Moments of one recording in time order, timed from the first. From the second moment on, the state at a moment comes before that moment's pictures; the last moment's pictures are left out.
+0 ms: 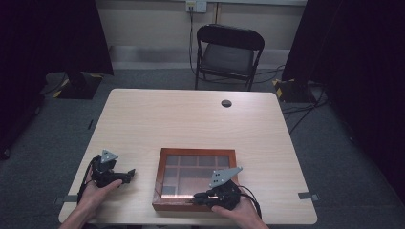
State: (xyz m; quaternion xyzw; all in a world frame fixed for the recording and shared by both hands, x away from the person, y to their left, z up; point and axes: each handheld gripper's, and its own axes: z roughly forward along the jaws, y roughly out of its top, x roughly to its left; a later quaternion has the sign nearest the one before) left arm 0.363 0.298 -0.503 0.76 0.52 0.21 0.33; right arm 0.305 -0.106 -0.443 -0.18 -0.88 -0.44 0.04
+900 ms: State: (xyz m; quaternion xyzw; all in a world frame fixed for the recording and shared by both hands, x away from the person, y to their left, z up) left arm 0.356 0.302 -0.486 0.77 0.50 0.19 0.35; right arm 0.310 -0.105 -0.429 -0.16 -0.88 -0.44 0.05
